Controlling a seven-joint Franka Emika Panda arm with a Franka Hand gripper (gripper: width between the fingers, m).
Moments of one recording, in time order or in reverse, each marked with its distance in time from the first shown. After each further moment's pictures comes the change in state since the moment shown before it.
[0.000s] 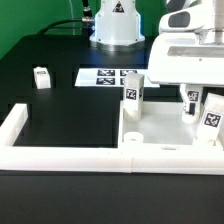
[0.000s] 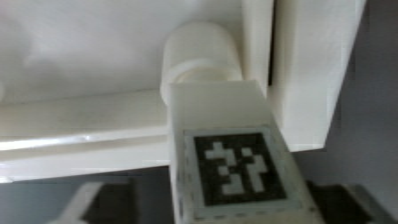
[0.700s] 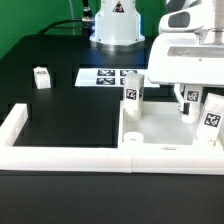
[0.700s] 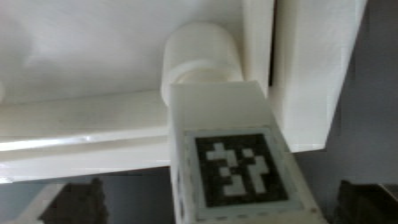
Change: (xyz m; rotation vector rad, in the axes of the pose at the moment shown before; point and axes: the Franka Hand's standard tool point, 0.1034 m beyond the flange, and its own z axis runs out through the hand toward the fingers) arm 0.004 0.006 -0.002 -0.008 -0.034 -0.019
